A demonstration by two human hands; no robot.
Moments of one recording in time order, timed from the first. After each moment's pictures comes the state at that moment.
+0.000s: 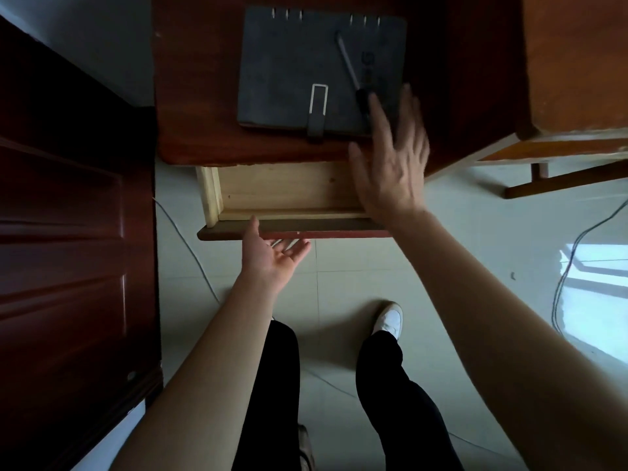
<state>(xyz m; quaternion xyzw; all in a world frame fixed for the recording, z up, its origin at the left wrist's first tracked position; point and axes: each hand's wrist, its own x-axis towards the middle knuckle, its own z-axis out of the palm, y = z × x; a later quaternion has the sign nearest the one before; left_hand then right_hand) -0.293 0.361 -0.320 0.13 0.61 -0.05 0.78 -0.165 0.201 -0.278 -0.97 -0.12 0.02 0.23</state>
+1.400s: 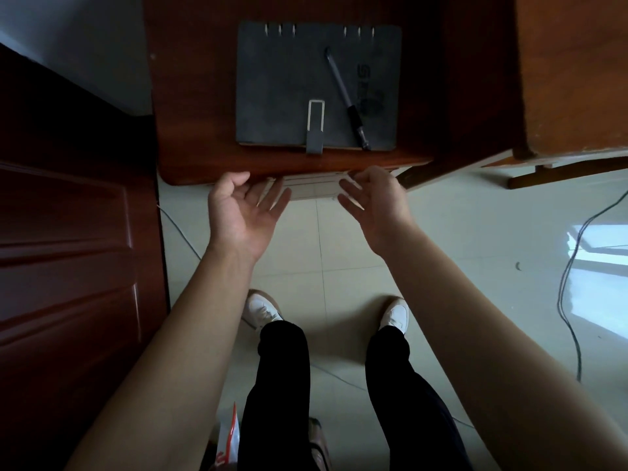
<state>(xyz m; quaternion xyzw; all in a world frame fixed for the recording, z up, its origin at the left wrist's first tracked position) -0.224 0.405 -0.267 0.23 0.48 -0.01 0.85 -0.170 0.225 -0.273 -0.48 0.39 0.26 0.74</state>
